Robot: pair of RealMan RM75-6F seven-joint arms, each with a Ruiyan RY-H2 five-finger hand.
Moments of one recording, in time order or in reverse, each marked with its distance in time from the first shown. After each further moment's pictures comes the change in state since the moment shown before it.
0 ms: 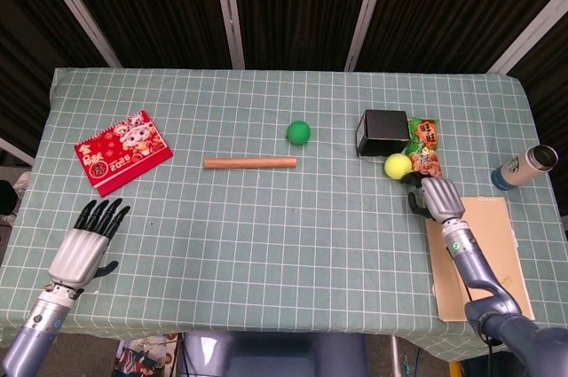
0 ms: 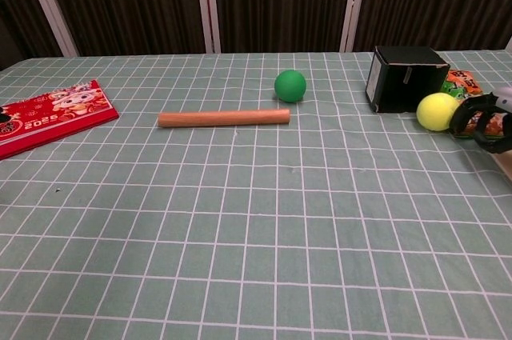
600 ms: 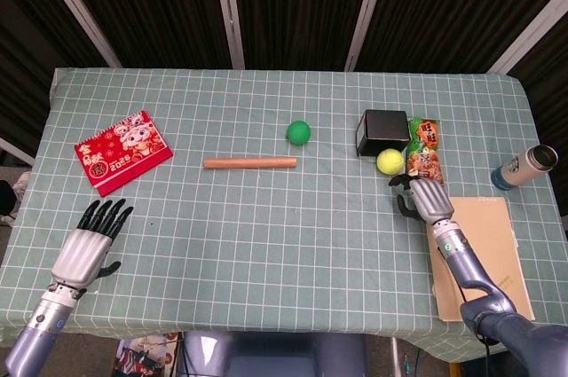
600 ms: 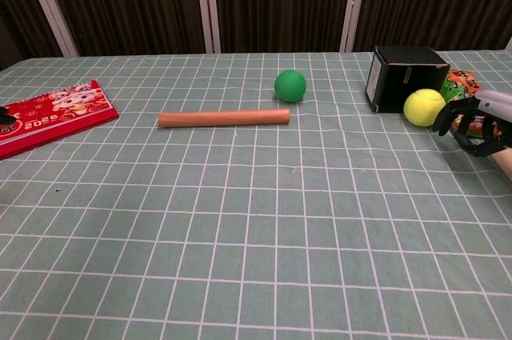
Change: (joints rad) left arm -0.005 -0.001 0.001 -0.007 0.001 -0.004 0.003; right arm 0.015 0.006 -0.017 -0.056 -0.028 0.021 -0.001
